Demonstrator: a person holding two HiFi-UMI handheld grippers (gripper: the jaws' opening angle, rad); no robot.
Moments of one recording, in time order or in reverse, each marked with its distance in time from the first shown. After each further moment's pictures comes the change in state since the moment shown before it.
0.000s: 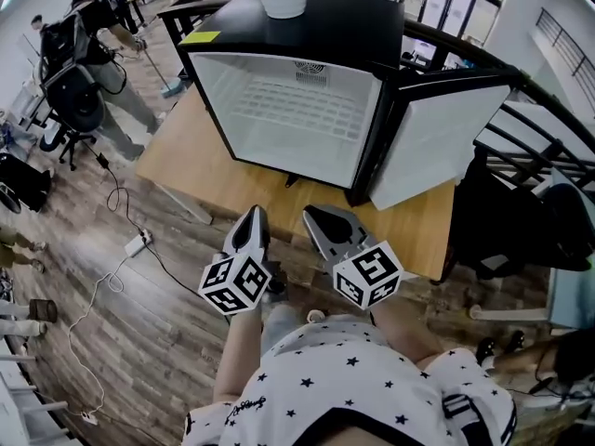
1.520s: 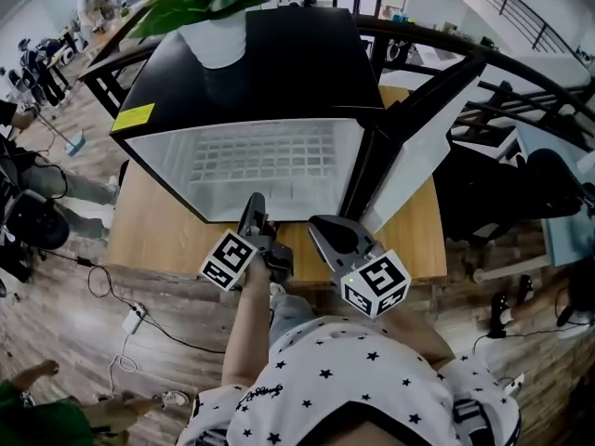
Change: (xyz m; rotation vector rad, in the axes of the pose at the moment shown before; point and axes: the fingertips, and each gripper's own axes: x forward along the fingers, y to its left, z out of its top) left arm 0.195 0.013 -0.005 -0.497 0.135 -0.287; right arm 0.033 -0.086 0.013 -0.024 -0.017 -0.298
